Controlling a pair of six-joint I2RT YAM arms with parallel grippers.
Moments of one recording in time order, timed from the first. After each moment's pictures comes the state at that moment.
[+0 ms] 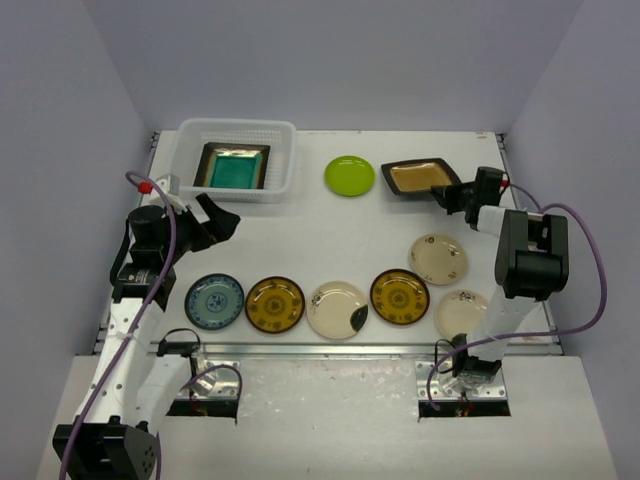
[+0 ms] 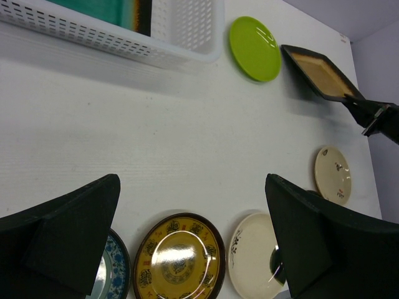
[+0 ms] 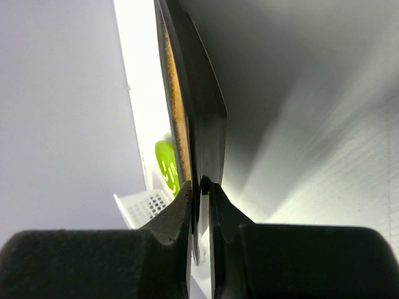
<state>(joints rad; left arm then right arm) 0.05 0.76 0.71 -0.35 0.31 -0.48 -0.19 1.88 0.97 0.28 -0.26 1.35</state>
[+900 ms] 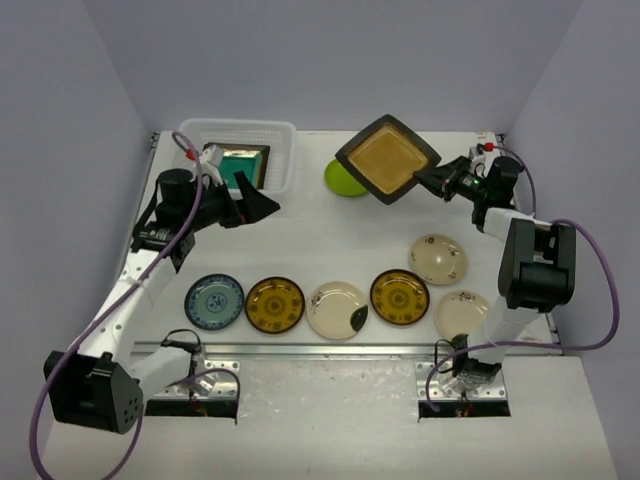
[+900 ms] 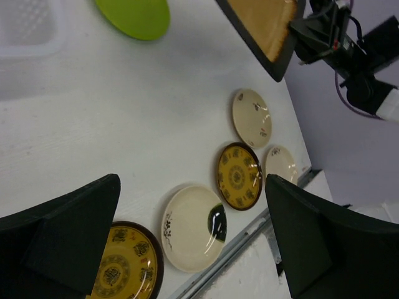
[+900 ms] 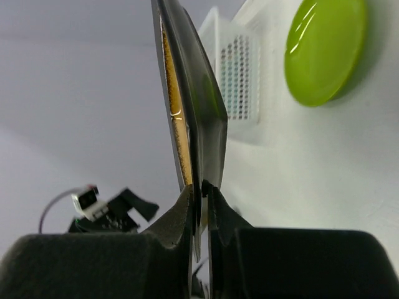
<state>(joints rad) -0.10 1.05 0.89 -0.25 0.57 -0.54 -0.21 1.79 0.94 0.62 -0.96 1.23</state>
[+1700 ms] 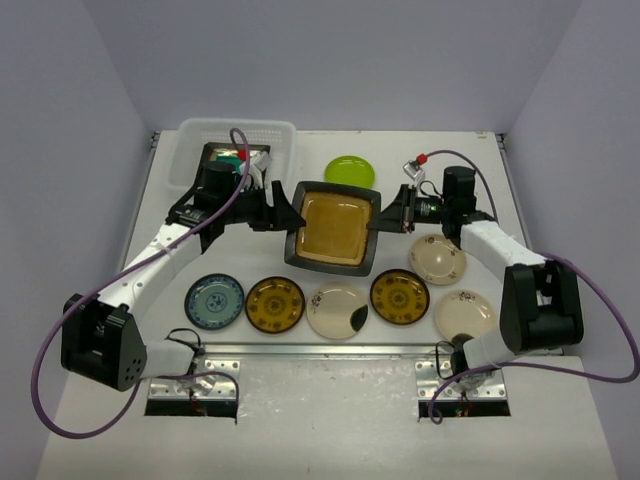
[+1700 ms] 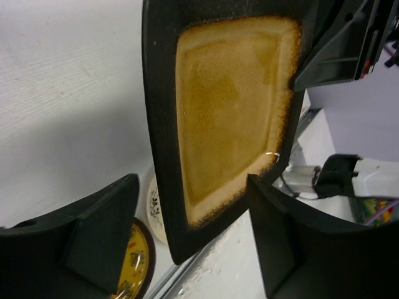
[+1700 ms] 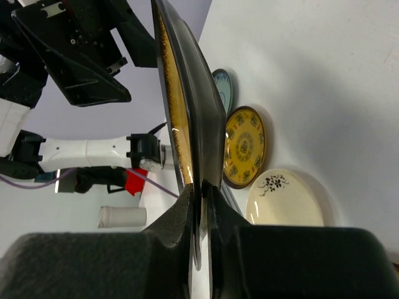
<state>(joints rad) -0.28 1.29 1.00 -0.29 0.64 -0.46 0.09 1.50 0.84 0.14 -1.16 0.65</state>
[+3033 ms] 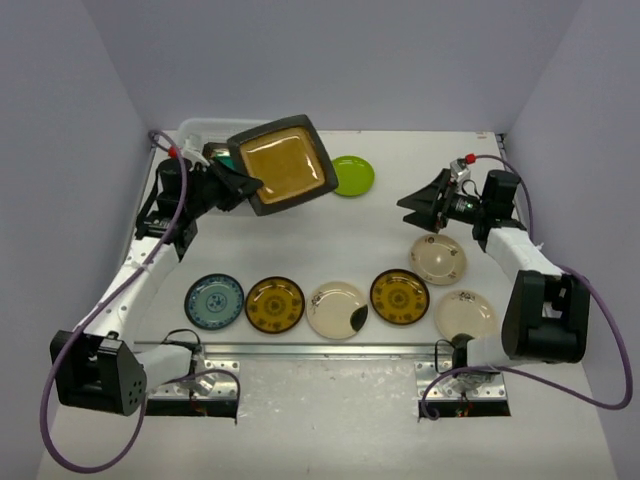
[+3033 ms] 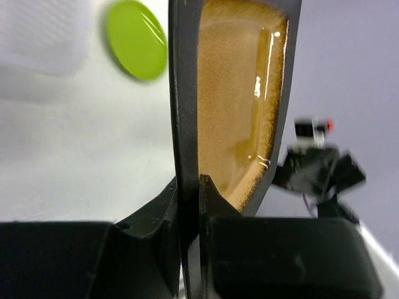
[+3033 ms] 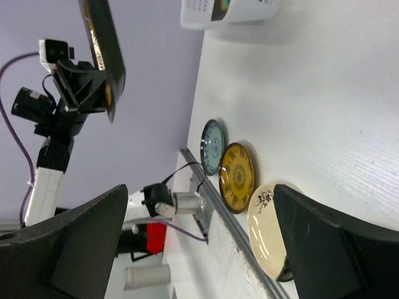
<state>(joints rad) -0.11 1.15 0.95 -0.12 0.41 -0.93 -0.13 1.45 0.79 0.17 -1.15 0.79</state>
